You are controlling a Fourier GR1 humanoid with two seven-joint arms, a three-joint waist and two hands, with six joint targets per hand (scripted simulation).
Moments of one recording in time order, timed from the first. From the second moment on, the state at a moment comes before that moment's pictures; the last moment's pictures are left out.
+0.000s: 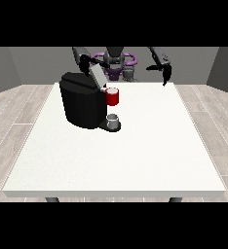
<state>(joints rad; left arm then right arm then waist) -0.09 0.11 0.18 -1.19 -0.06 -0.43 -0.46 -0.50 -0.07 -0.04 -1.25 0.15 -0.17 -0.15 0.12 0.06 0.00</state>
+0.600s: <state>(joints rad) -0.14 0.13 0.18 -1.16 -0.05 -0.41 -0.47 -0.62 -0.09 -0.09 -1.13 0.13 -0.17 -0.20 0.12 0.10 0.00</state>
